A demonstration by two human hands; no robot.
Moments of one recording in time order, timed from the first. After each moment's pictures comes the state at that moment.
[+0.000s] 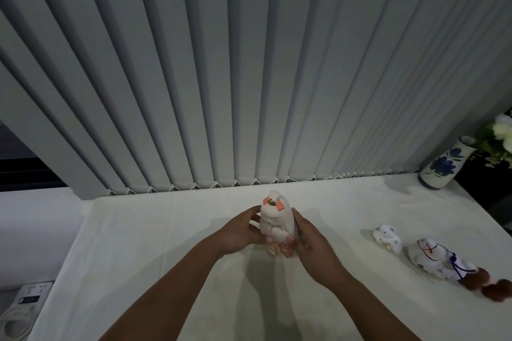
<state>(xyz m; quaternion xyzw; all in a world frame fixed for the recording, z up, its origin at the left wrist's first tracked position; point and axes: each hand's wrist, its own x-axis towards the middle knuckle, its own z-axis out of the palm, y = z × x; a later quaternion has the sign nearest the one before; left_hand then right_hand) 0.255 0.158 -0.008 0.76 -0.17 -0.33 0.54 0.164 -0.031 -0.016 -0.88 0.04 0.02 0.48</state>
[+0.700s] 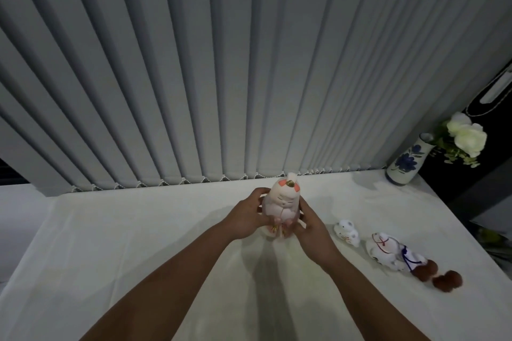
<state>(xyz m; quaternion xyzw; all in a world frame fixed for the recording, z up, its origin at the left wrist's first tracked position) 0.244 0.046 0.006 0.79 -0.17 -0.26 0.52 0.153 -0.119 0.015 -0.83 0.07 -0.01 0.56</state>
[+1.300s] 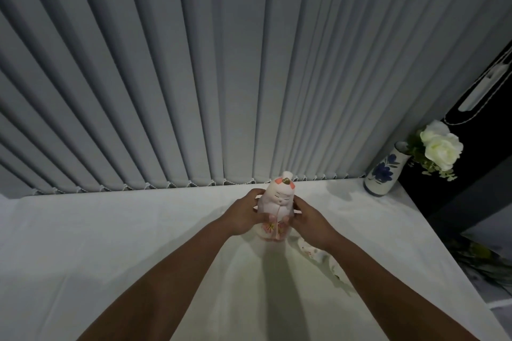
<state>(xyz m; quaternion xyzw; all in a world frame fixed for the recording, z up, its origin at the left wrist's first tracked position) 0.262 -0.068 -0.003 0.81 -0.13 -0.28 0.51 0.197 -0.257 0.003 -0.87 0.05 0.10 0.48</state>
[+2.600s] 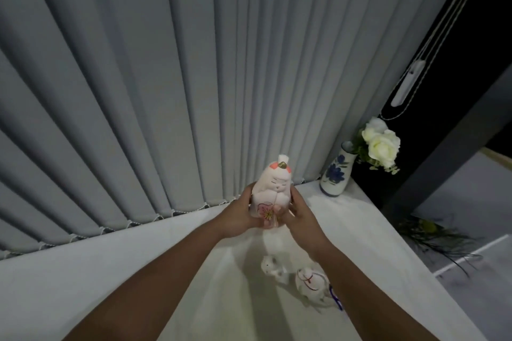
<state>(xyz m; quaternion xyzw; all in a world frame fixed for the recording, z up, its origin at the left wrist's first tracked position) 0.308 -0.168 0.009 0.77 -0.28 -0.30 0.50 0.206 -0.317 0.014 -0.76 0.12 -0.08 0.64</state>
